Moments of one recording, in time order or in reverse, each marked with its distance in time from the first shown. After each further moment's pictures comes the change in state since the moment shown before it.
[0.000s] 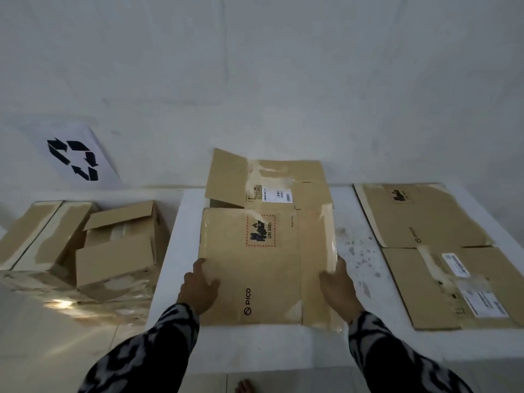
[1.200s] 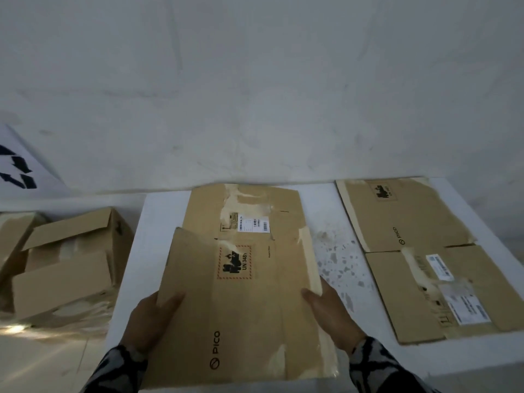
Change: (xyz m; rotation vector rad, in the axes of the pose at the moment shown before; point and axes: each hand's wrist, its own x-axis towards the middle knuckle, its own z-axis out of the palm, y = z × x) left_hand 0.015 0.010 -0.020 -0.281 -0.057 -0.031; right_hand 0.037 0.013 -0.018 0.135 -0.157 0.044
